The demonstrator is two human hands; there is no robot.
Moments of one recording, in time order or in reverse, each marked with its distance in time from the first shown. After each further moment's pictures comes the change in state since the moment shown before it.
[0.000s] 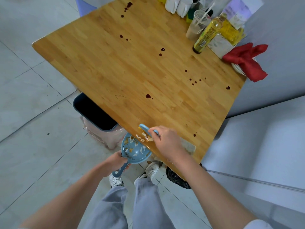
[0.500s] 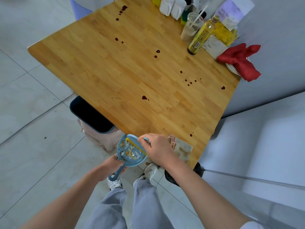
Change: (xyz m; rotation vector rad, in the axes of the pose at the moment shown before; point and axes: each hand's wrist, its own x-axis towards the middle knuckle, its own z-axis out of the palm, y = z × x) left_hand -0.008 -0.004 -0.001 0.018 0.018 -0.027; right_hand -0.011 -0.015 0.008 0.043 -0.041 -0.067
